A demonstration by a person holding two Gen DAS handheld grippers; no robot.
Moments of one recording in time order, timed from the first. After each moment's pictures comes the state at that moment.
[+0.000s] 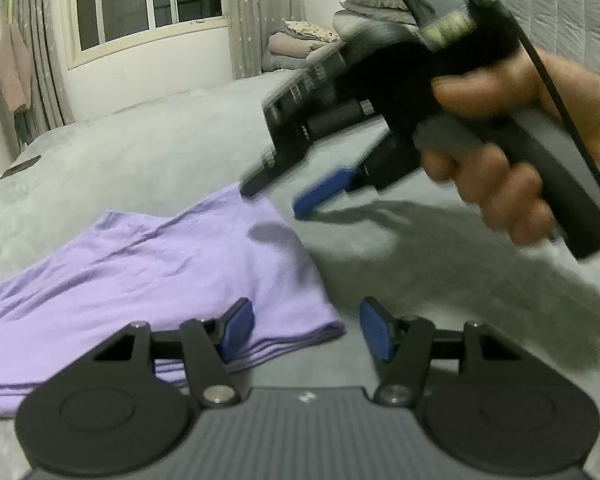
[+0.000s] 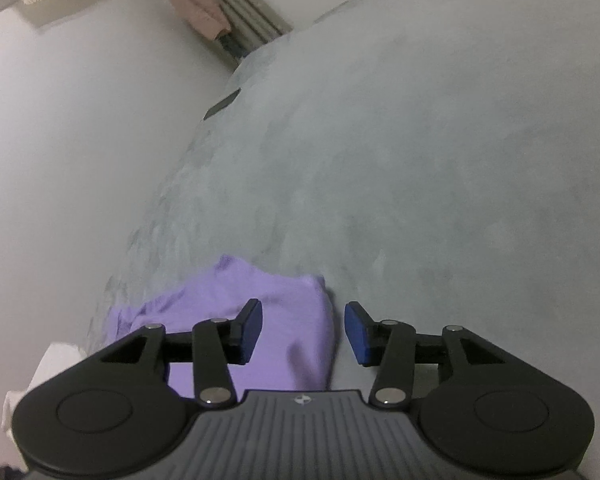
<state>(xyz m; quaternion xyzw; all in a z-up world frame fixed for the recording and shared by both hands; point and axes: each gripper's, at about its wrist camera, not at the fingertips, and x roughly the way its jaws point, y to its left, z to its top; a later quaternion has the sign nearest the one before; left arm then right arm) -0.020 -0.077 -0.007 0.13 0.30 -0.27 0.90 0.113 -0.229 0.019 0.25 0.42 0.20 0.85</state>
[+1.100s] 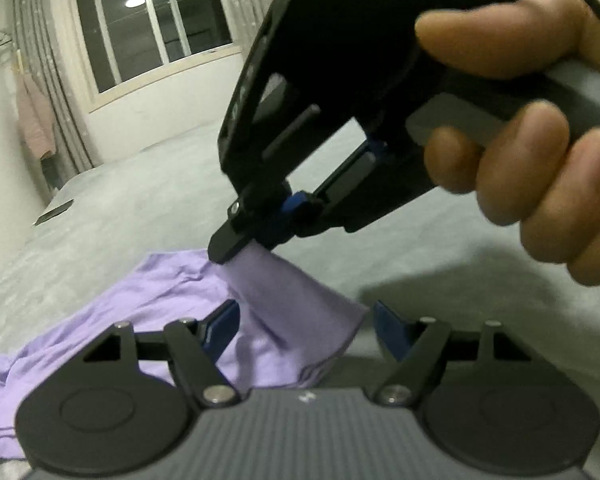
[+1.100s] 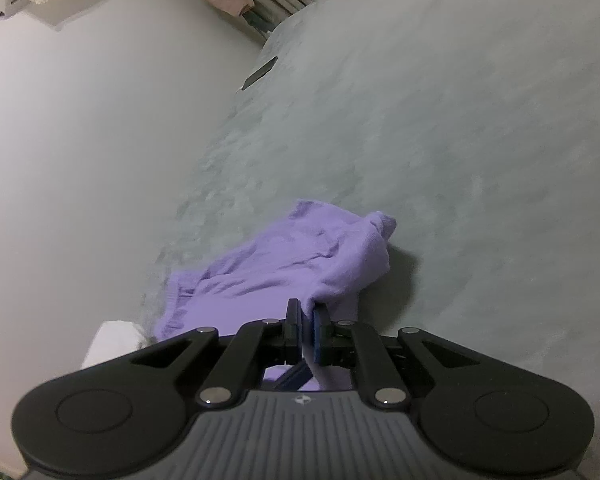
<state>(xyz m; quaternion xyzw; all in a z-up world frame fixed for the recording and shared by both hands) -0.037 -0.081 -0.003 0.20 0.25 -0.22 0.92 0.098 -0.186 0.030 0.31 0.44 0.25 0.81</state>
